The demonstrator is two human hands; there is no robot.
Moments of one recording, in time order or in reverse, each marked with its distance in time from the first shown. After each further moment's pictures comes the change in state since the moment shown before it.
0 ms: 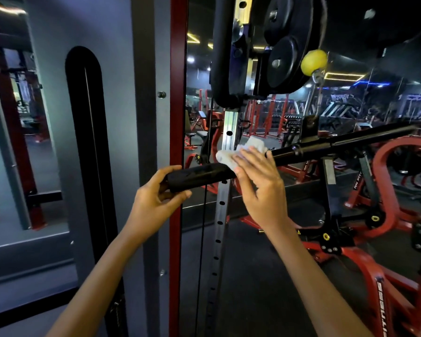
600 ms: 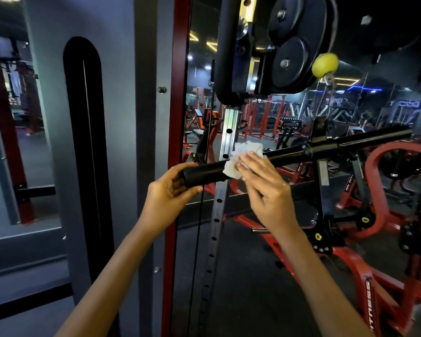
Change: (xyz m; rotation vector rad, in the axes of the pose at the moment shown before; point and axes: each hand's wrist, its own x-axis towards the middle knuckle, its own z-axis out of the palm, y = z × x) left_hand 0.004 -0.010 0.017 -0.100 -0.030 0.060; right_hand -0.013 0.011 -0.013 -0.050 -0.030 -0.158
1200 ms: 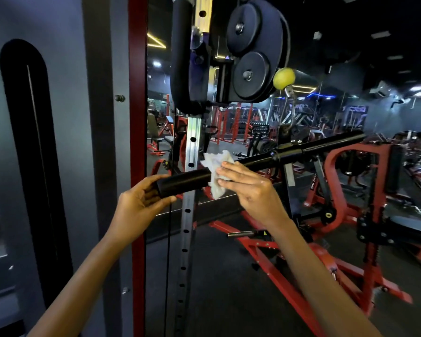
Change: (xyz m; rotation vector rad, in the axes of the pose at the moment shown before) left_hand 0.019 -0.012 0.018 -0.016 -0.079 0.042; right_hand 0.007 0.056 -0.032 -0.006 -0.160 -0.180
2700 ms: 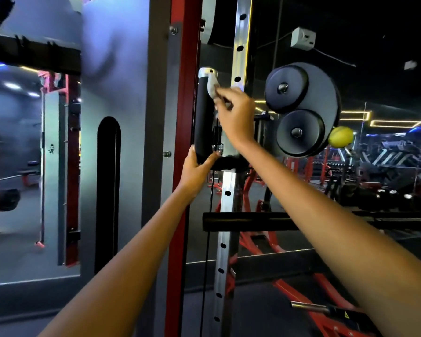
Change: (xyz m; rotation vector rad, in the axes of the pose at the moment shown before) left_hand 0.192 0.043 0.035 -0.023 0.368 0.000; right_hand 0.264 0.076 0.031 0.389 0.574 0.213
